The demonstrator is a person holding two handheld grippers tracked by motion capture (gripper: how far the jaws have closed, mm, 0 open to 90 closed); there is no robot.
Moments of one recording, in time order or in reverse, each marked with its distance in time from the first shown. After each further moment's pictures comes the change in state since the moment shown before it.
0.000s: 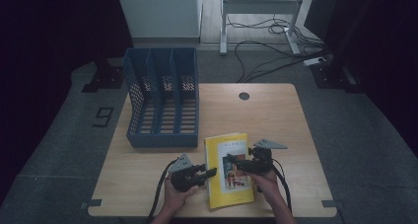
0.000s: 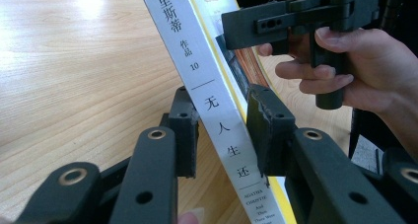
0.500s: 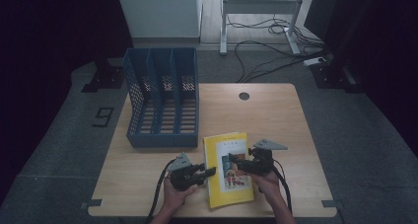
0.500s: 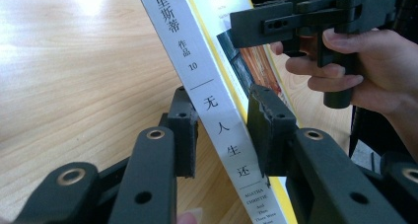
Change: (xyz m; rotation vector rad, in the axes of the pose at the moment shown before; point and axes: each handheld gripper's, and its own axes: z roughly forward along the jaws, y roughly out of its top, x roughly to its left) left arm 0.003 0.000 -0.001 -0.006 -0.004 -0.012; right arm 0.006 0.003 -0.005 0.005 -0.035 -0.054
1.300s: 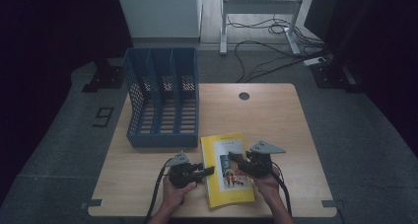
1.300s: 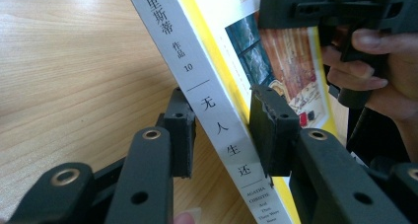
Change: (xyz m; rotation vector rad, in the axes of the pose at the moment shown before) left arm 0.016 -0.005 0.003 0.026 -0.020 -0.100; right arm 0.016 0.003 -0.006 -0.029 0.000 -0.122
